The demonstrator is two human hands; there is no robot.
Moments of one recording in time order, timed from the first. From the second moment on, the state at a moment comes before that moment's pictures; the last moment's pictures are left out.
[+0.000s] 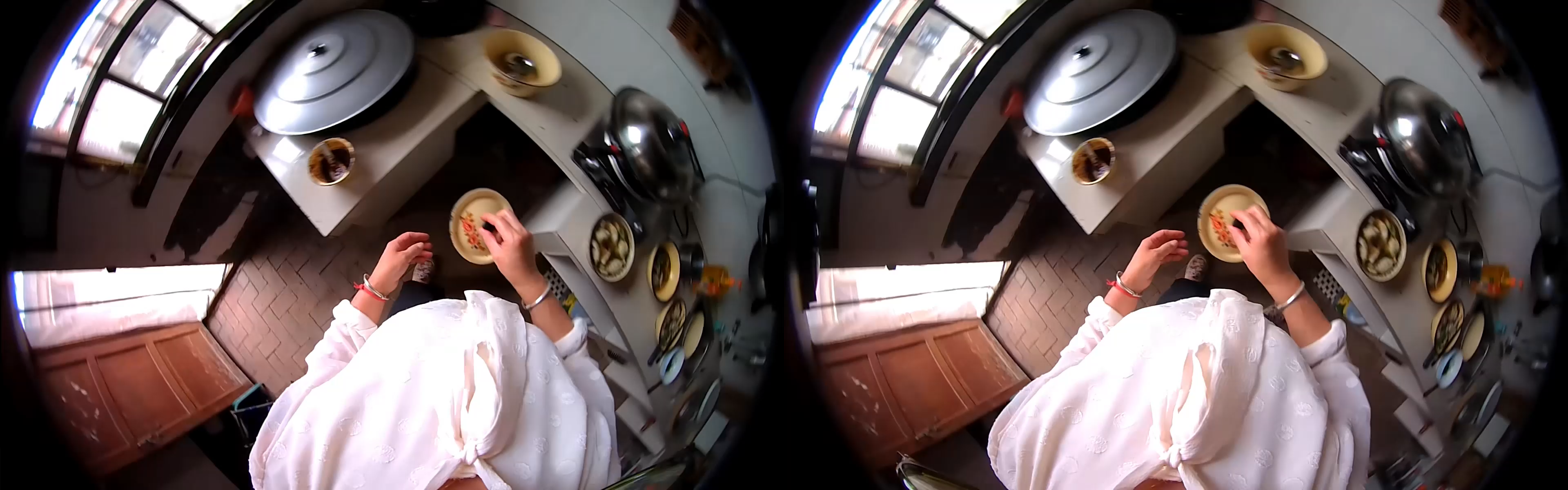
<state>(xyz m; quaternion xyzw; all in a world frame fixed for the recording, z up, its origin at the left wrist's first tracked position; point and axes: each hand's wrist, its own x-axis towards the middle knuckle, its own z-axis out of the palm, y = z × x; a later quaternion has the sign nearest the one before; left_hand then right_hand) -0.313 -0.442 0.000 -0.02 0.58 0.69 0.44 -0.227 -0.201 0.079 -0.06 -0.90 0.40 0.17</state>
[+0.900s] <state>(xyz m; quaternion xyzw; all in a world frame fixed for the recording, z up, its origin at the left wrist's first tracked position) -0.352 -0.600 -0.128 -0.21 0.54 0.69 0.42 -0.441 -0.363 0.015 0.14 -0.92 0.22 0.28</state>
